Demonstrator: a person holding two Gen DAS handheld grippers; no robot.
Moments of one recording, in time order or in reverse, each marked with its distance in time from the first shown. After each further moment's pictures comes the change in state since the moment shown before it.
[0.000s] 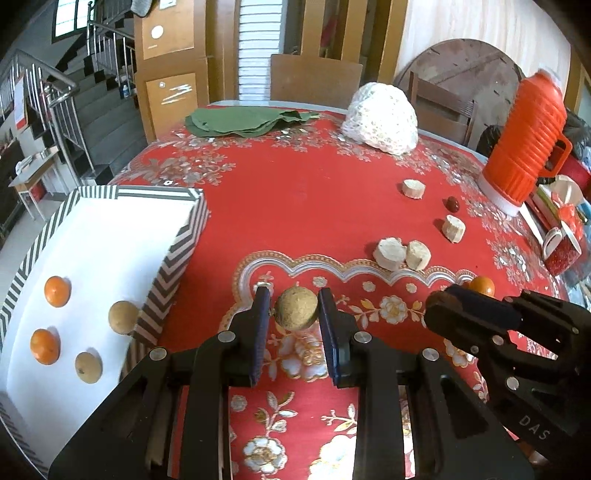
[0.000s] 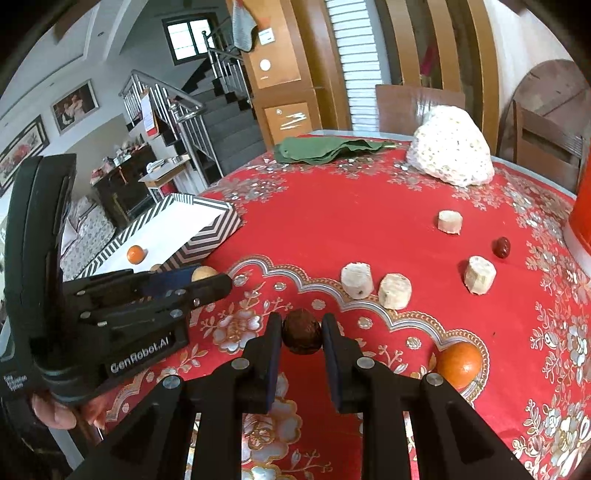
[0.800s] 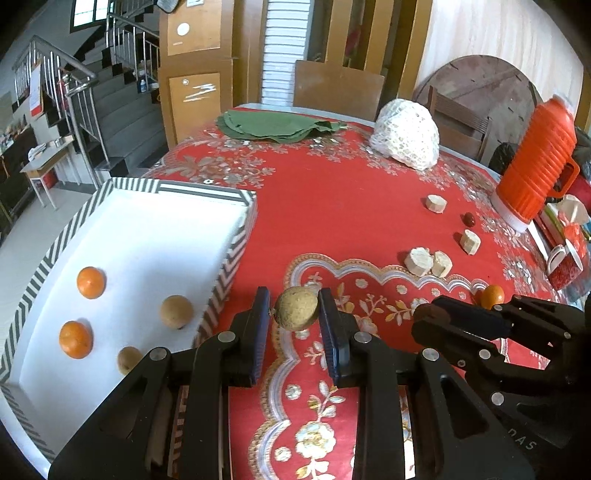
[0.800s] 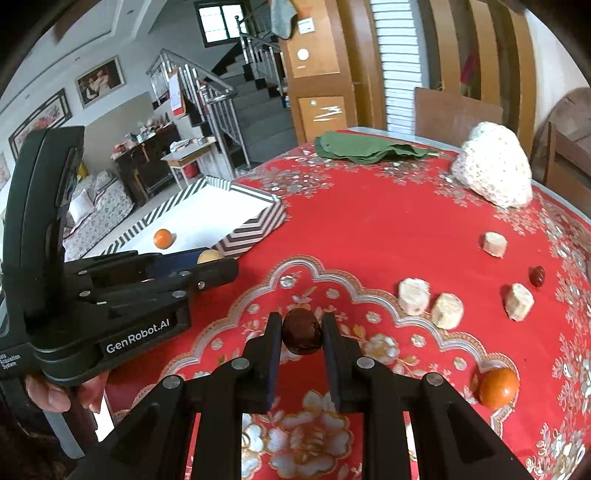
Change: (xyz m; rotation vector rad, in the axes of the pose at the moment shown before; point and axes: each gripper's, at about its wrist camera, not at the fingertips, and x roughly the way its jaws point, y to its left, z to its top) left arm -0.021 0.039 -0.002 -0.056 -0.019 0.033; right arm 0.016 0.043 0.014 -0.104 0.042 0.071
